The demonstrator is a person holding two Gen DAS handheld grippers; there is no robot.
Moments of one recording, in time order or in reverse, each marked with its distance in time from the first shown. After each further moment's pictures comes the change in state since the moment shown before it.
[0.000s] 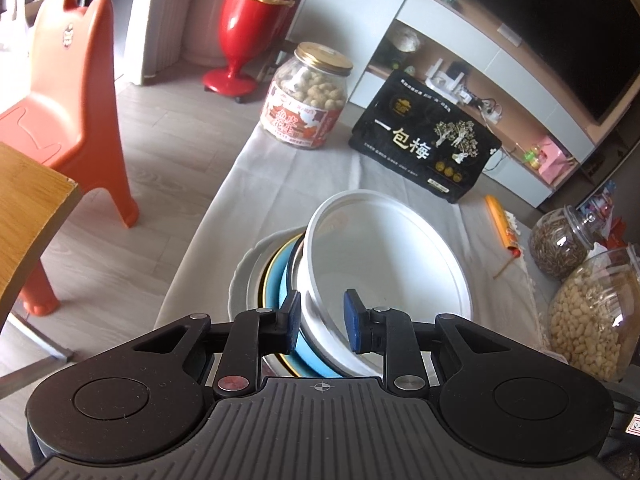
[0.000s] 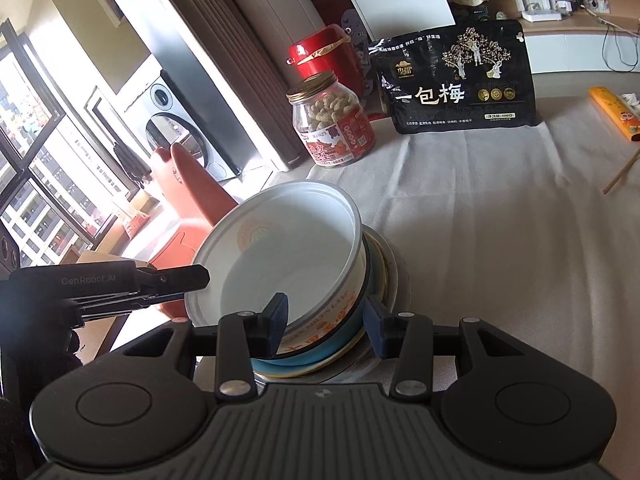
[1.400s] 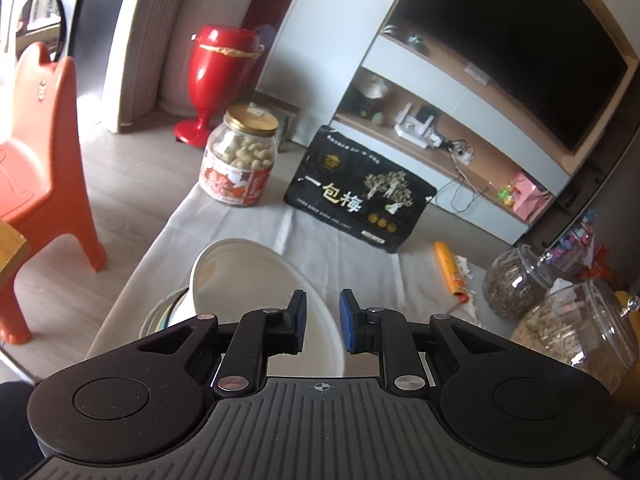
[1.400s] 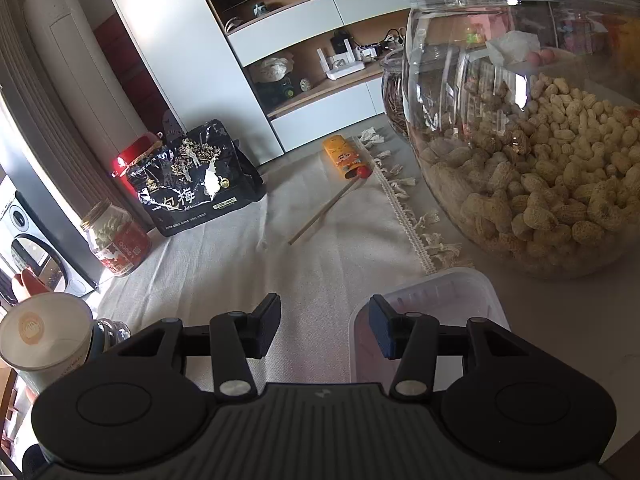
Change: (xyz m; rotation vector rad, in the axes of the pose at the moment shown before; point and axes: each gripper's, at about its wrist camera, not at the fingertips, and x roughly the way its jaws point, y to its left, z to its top) left arm -0.033 -0.086 0.006 -0.007 -0.152 -0.041; right arm -0.135 -0.185 -0.031 0.262 -0.277 -0.404
